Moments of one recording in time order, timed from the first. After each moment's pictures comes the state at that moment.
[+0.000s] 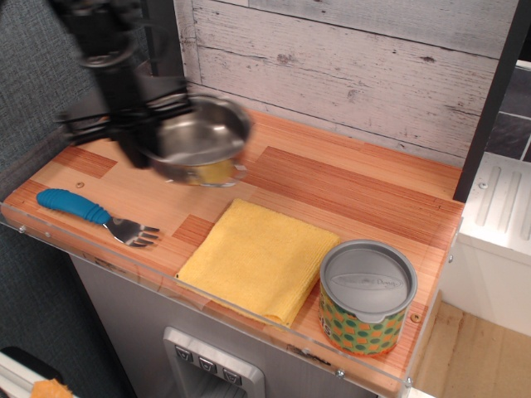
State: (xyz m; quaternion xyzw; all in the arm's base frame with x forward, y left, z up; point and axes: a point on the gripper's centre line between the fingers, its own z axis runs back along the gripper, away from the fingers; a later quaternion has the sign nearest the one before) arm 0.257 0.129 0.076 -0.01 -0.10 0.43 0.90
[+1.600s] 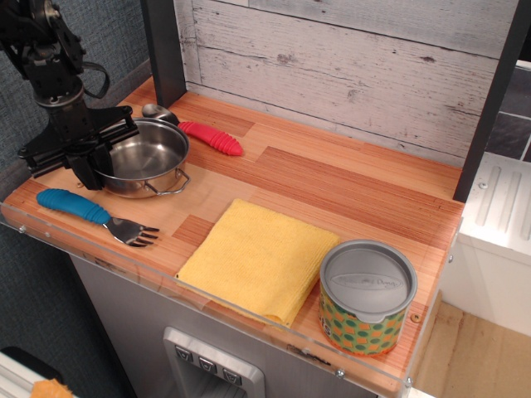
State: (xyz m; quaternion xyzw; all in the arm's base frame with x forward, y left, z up) arm 0.260 0.188 0.023 0.01 -0.10 0.51 0.85
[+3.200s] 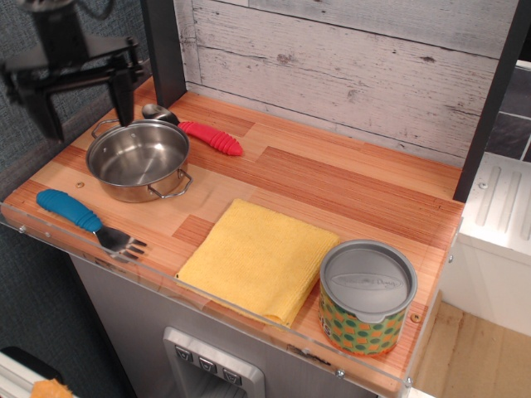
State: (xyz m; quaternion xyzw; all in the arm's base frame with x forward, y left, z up) arm 0.252 0.146 0.113 0.03 -0.04 0.39 0.92
